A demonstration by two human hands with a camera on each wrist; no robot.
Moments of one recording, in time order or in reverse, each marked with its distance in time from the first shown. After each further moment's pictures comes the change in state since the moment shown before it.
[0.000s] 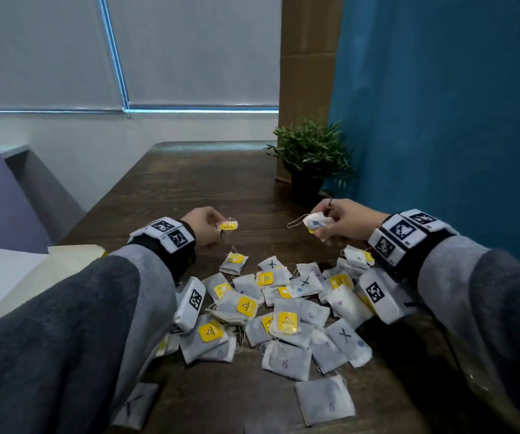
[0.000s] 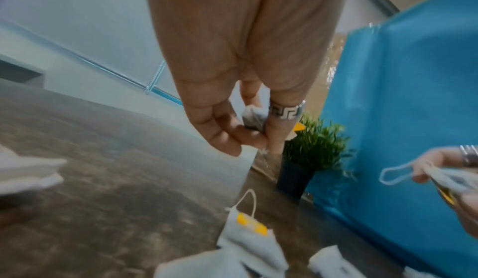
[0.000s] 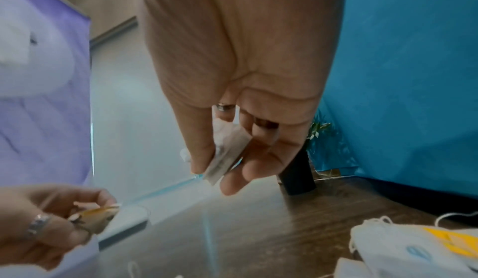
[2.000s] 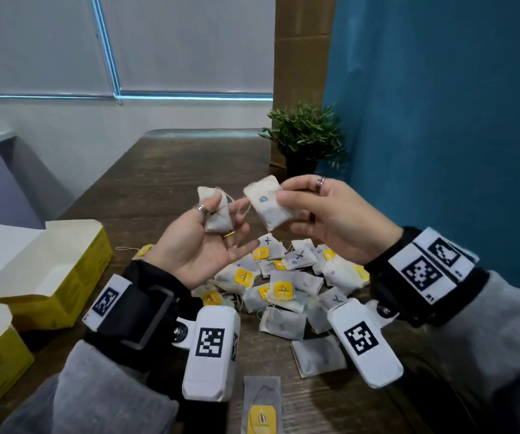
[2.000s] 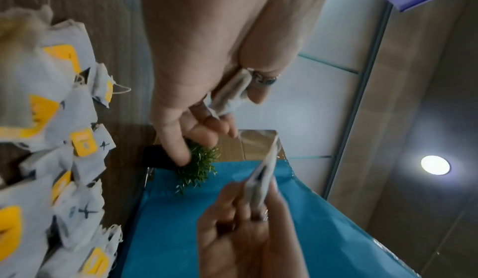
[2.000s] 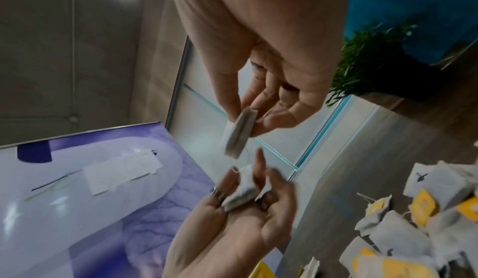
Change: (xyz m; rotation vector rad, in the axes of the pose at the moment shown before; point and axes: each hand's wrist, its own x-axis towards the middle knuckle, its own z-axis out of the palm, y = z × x) left_hand -0.118 0.024 0.012 -1.511 -0.388 -0.121; right_hand -0.095 -0.071 0.055 0.878 0.065 -0.148
